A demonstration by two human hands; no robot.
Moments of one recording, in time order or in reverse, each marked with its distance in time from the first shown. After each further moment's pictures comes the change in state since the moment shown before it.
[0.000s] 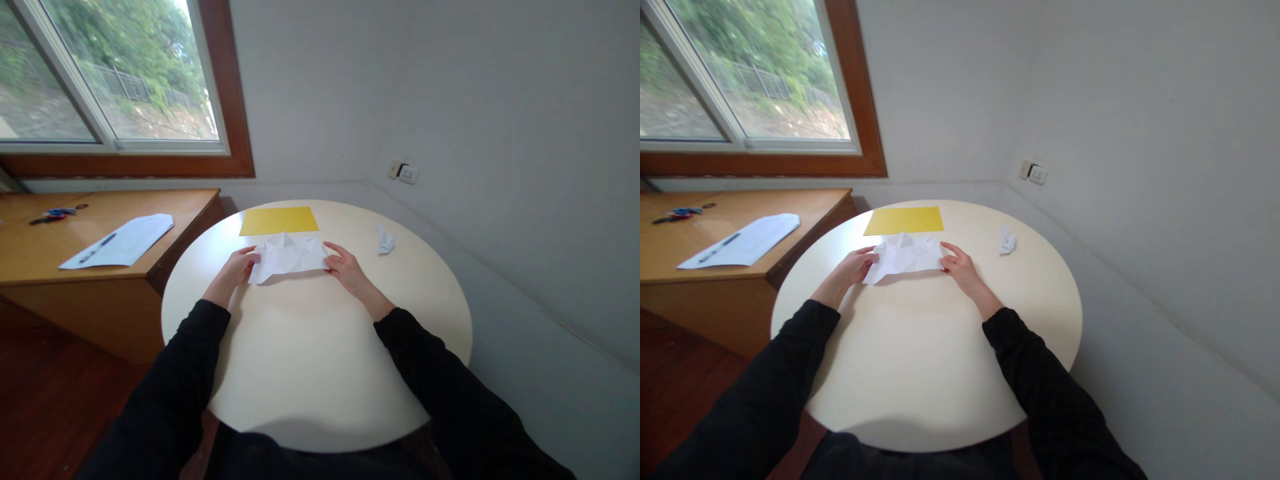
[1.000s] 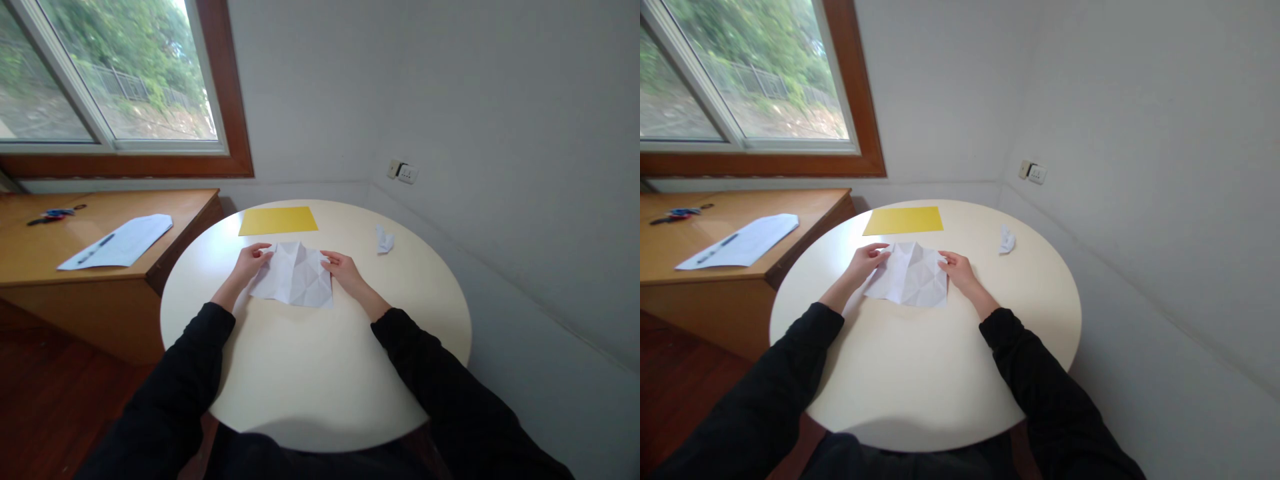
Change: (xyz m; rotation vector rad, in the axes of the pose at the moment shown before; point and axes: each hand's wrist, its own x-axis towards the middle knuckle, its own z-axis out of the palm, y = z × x) left_hand -0.022 0.008 0.026 0.487 0.013 0.285; right_hand 0.021 0.030 -0.012 -0.212 0.078 -0.026
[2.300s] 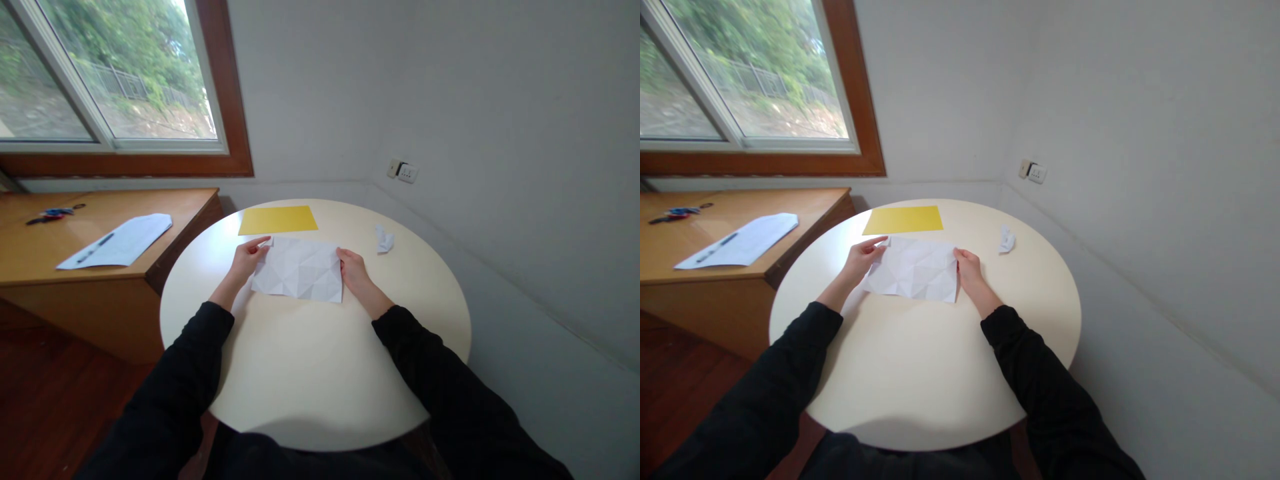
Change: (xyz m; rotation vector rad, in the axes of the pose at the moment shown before) left_hand 0.010 -0.010 -0.004 -0.102 0.018 0.125; right_hand 0.008 -0.001 -0.005 0.278 0.266 0.078
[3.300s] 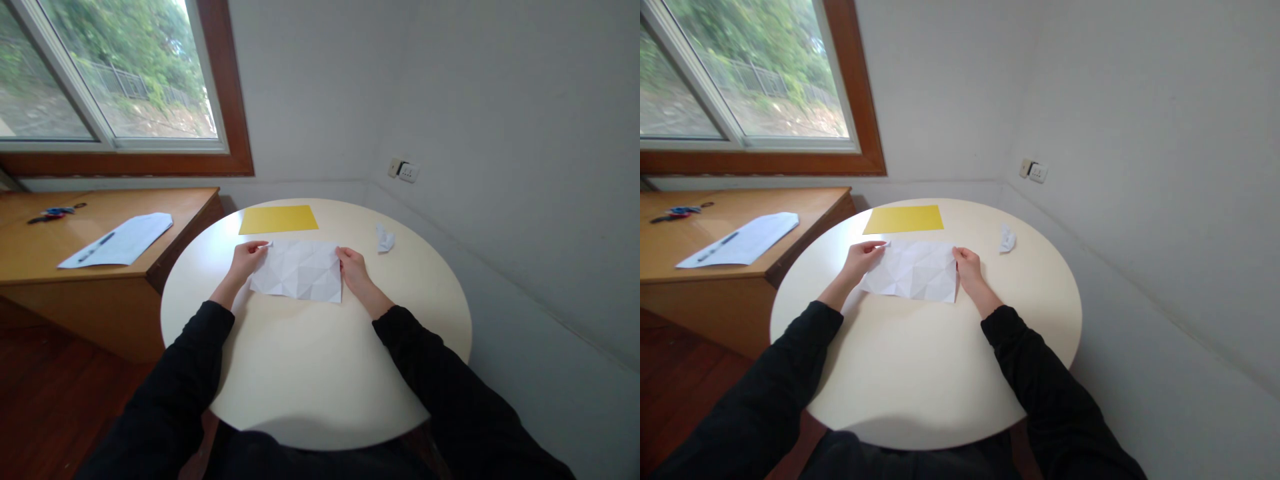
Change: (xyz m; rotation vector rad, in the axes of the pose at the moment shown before) left_hand 0.001 0.000 0.000 0.071 0.098 -0.110; right_hand 0.002 0.002 -0.002 -0.119 -0.023 -0.111
